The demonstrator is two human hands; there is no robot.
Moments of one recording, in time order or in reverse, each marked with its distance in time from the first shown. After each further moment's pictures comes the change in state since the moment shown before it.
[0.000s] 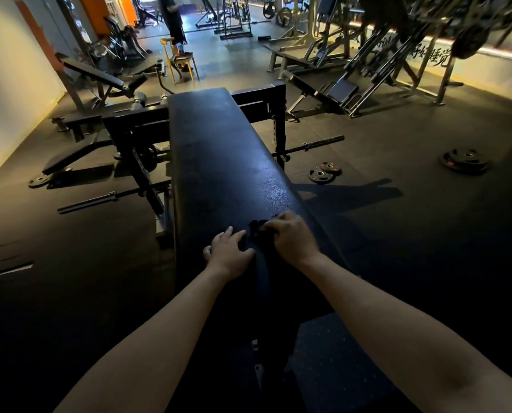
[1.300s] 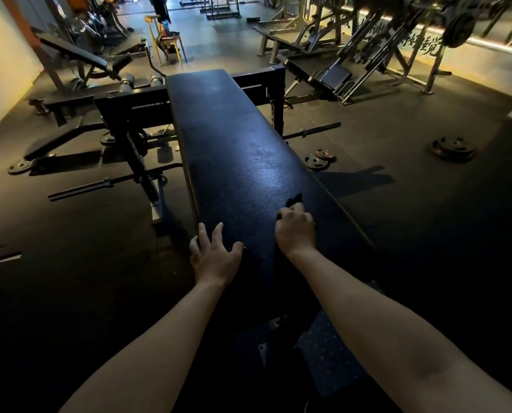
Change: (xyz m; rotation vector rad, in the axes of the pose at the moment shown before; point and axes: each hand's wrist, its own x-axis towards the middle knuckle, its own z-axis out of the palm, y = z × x) left_hand -0.032 -0.092 0.000 -0.175 0.188 -0.118; right_hand -0.011 -0.064 0.050 -0.097 0.101 0.345
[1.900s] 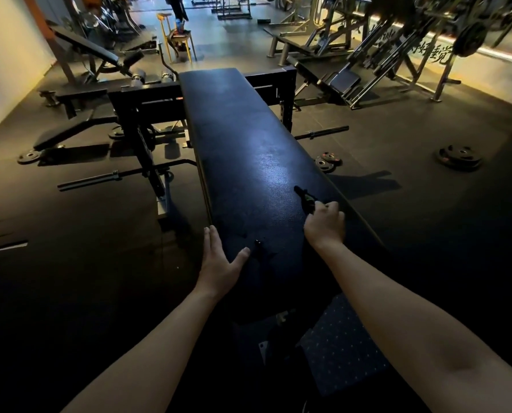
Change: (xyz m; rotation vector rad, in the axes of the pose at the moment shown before) left_hand -0.025 -0.040 -0.011 -0.310 -0.093 0.114; right_hand 0.005 0.027 -0.013 -0.029 0.023 0.157
